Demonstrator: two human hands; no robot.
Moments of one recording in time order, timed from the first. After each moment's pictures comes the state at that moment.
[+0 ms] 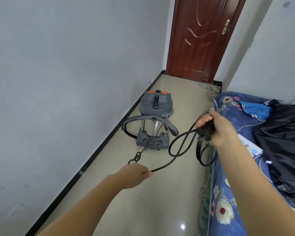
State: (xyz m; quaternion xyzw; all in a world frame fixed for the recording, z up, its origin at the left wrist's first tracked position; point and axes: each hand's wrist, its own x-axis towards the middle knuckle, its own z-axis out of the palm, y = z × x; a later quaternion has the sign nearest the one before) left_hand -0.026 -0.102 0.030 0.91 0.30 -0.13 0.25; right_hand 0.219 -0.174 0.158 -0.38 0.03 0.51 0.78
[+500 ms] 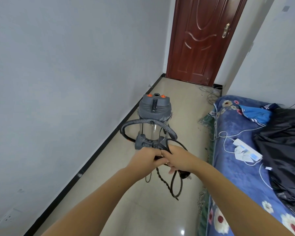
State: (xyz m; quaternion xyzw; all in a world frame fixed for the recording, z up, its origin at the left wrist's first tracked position) left_hand 0.043 -0.099 0.060 0.91 0.27 0.15 0.27; right_hand 0.184 -0.173 0.094 -0.70 -0.53 0.41 0.24
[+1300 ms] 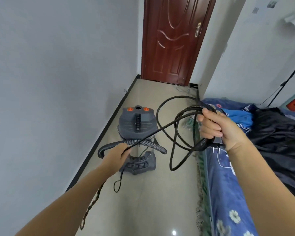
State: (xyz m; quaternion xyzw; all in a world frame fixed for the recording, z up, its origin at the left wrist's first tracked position) left_hand 0.107 0.186 0.015 0.89 0.29 0.15 0.31; right_hand 0.353 -0.008 0.177 -0.51 -0.31 0.47 0.64
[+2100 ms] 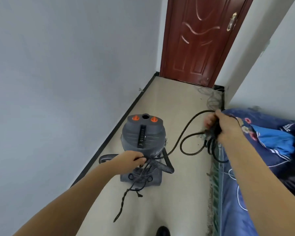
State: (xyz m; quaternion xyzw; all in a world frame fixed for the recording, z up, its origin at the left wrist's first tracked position) left_hand 0.264 0.271 0.024 0.87 0.32 -0.07 0.37; right_hand 0.543 0.162 0.123 -0.54 -0.01 0.39 0.74
